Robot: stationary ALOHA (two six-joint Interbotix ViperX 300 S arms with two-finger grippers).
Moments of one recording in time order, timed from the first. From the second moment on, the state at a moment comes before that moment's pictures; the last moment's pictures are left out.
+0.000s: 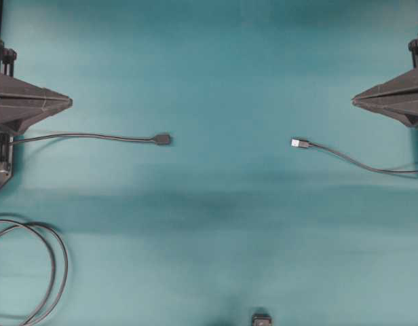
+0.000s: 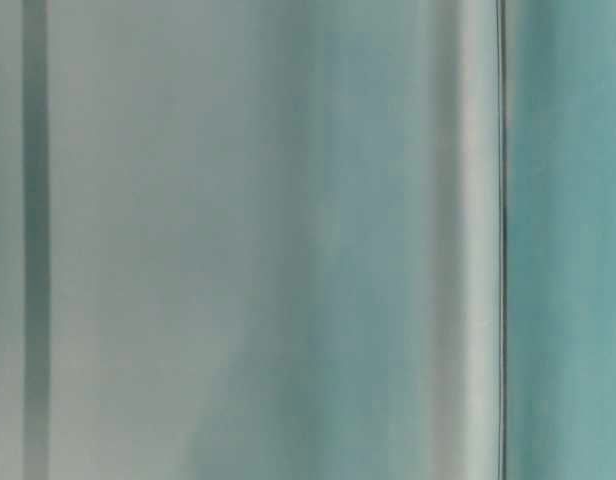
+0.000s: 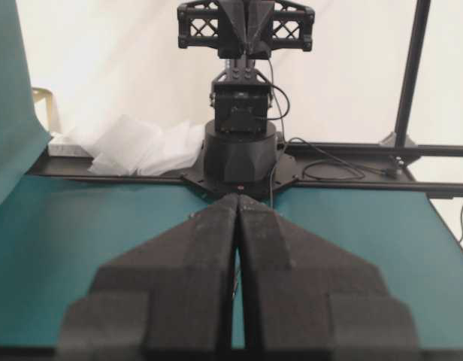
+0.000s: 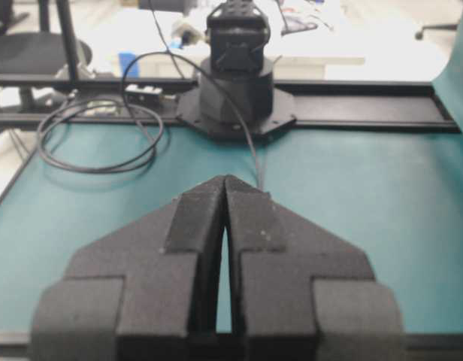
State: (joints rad) left arm 0.00 -0.96 1.17 0.00 -0.30 0.02; right arm 0.00 -0.97 1.18 0.00 -0.29 0.00
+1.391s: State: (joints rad) left arm -0.02 -0.86 1.03 -0.02 0.26 -0.09; right arm 0.00 -0.87 1.02 -0.01 0.41 0.11
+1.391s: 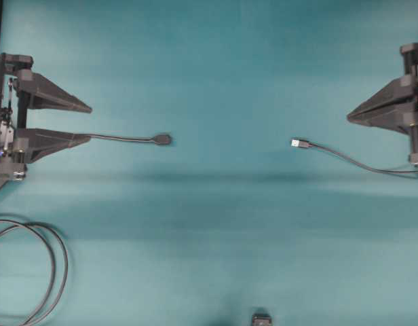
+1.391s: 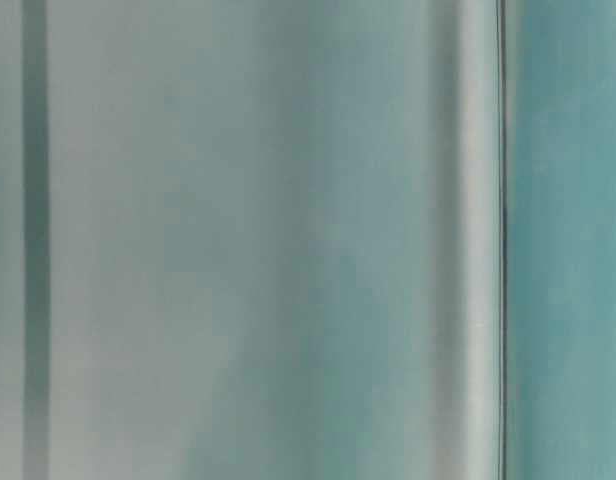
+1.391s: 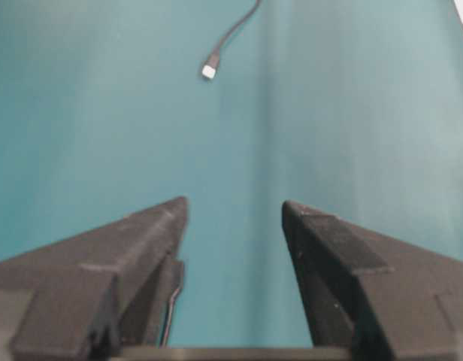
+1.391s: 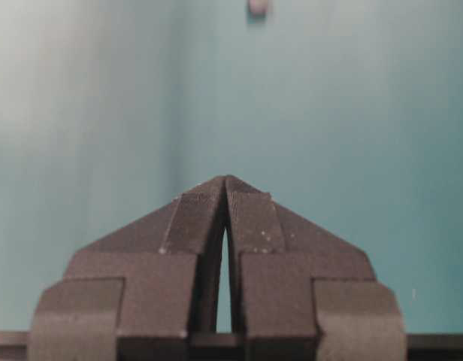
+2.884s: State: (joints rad) left arm 0.05 -0.43 1.01 -0.02 0.30 -0.03; right arm -0.02 -0.18 0.87 -0.01 0.45 0.14
